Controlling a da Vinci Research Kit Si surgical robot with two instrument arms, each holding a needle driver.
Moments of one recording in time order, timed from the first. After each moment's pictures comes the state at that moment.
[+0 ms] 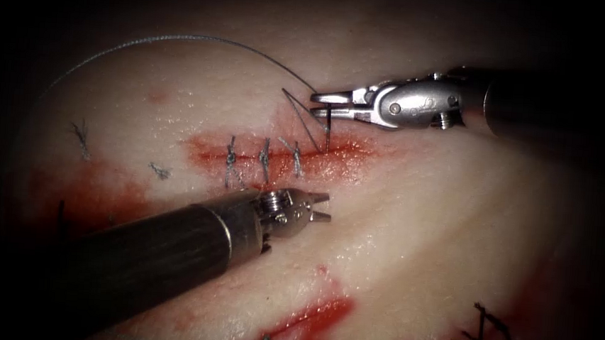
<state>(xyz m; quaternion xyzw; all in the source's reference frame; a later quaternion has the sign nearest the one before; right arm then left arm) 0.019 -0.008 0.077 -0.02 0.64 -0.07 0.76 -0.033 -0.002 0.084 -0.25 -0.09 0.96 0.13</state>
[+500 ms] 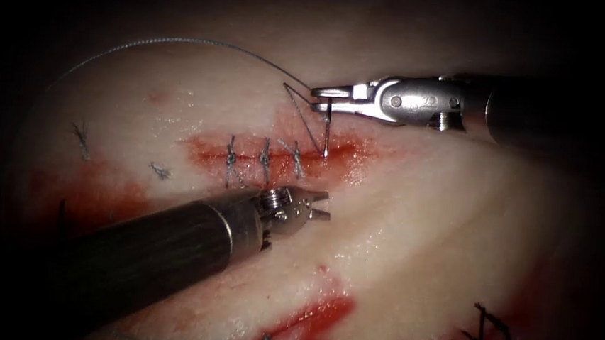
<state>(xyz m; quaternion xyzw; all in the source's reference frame) 0.019 -0.007 0.077 0.02 0.64 -0.04 0.76 -0.033 -0.002 0.085 -0.24 -0.10 0.96 0.13</state>
